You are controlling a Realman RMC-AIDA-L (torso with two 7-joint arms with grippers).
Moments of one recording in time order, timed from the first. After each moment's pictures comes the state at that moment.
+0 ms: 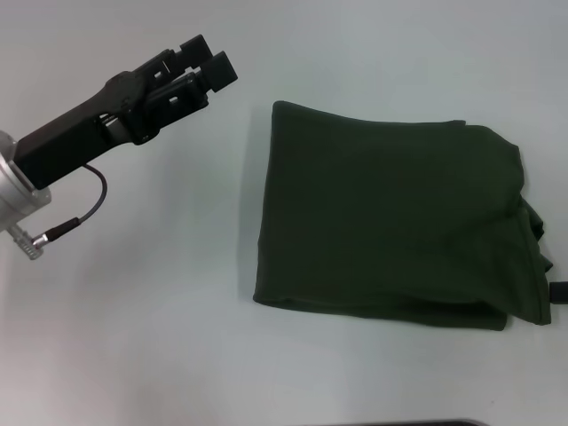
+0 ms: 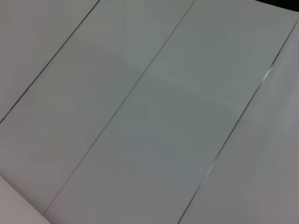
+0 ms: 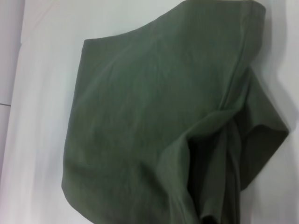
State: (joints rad) left arm -0.46 -2.16 0.58 0.49 1.66 1.77 -1.49; right arm 0.30 1.95 -0.41 -0.74 -2.47 -1.81 2.22
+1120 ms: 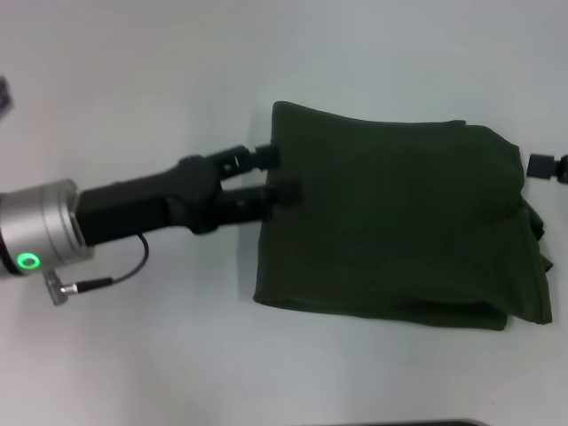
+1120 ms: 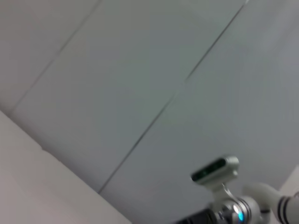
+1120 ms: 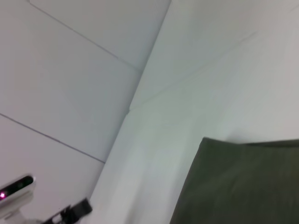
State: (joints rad) left arm -0.48 -2.16 0.72 0.50 1.83 1.78 -1.55; right arm 0.42 1.96 -0.20 -0.69 -2.33 -1.90 2.04
